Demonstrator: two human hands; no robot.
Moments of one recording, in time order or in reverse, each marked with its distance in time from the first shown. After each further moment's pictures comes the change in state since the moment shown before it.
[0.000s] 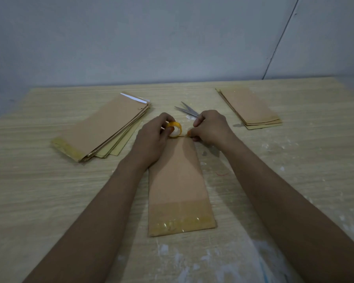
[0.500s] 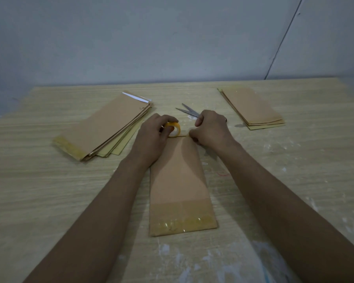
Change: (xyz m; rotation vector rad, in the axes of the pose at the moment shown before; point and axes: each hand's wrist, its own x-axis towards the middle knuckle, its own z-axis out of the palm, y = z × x) left_hand -0.001 0.001 -0.001 -0.010 0.063 0.026; right_hand -0.006 -0.005 0.006 -0.276 0.043 -0.105
